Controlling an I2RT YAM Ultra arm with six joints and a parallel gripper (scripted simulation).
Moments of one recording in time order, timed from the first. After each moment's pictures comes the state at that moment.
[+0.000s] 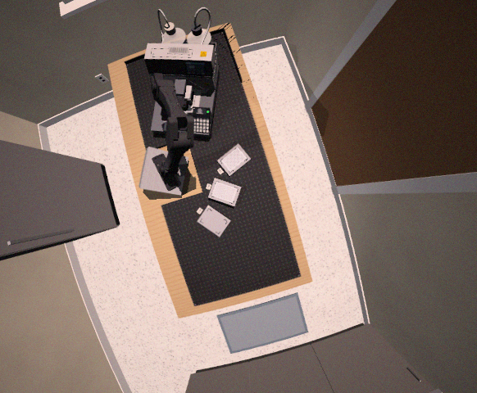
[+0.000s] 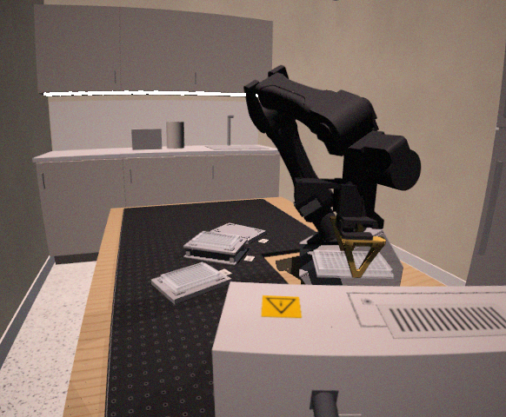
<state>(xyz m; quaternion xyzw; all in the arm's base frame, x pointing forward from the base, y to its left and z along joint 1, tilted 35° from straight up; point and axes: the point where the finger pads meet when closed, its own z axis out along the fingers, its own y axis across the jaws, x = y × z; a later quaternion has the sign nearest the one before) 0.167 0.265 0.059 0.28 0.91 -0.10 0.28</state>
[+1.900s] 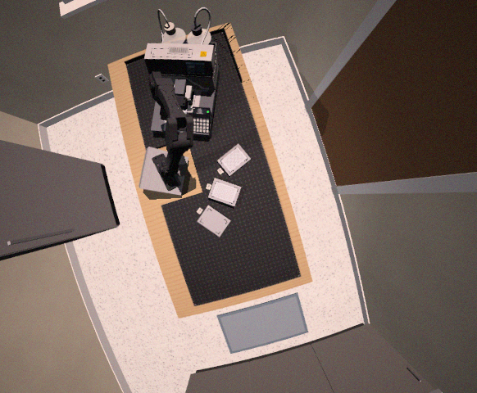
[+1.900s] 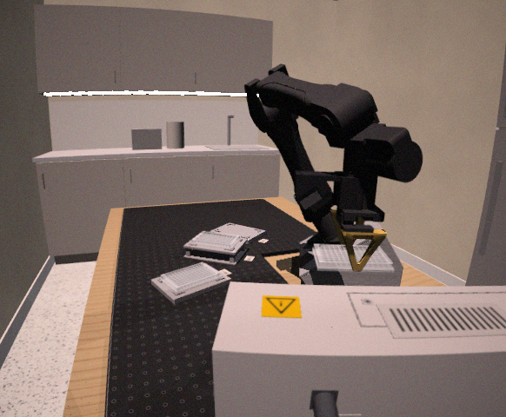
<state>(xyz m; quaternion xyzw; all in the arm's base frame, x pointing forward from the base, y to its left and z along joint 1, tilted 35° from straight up) 0.162 0.268 0.069 0.28 0.91 -0.11 0.28</state>
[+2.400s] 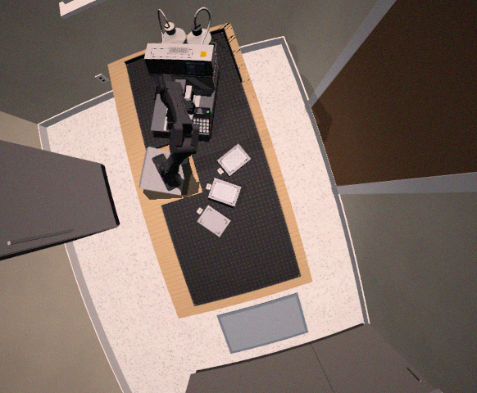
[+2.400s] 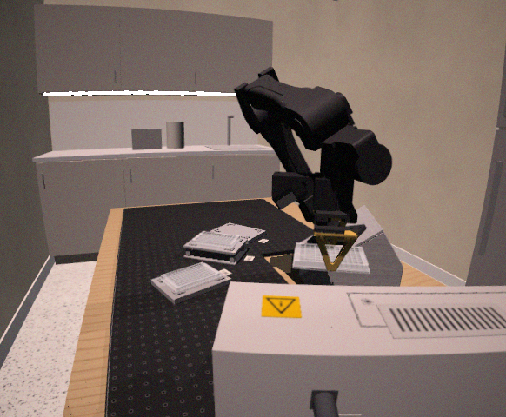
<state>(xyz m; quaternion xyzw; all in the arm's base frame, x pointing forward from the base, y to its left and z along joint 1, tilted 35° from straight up) 0.183 0.242 0.086 0.33 0.90 -0.10 0.28</state>
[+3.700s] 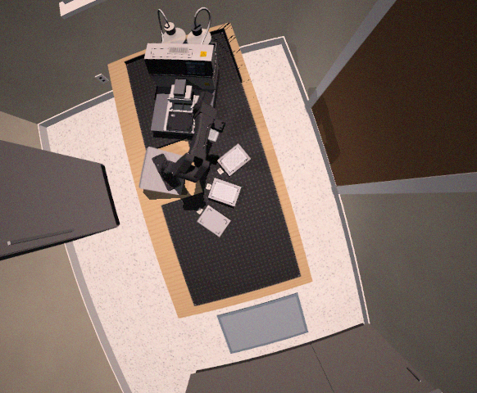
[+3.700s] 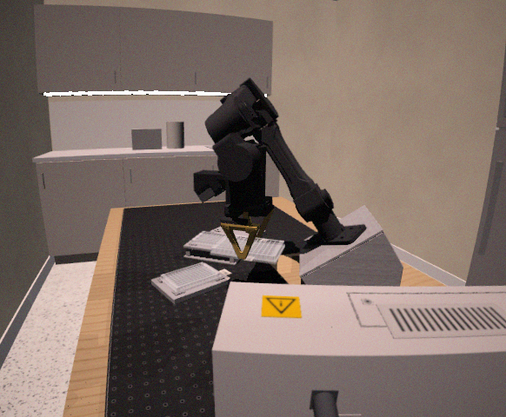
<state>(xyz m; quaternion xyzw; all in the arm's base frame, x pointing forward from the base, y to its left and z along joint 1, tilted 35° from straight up) 0.257 0.123 0.164 0.38 0.88 -0.08 0.29</state>
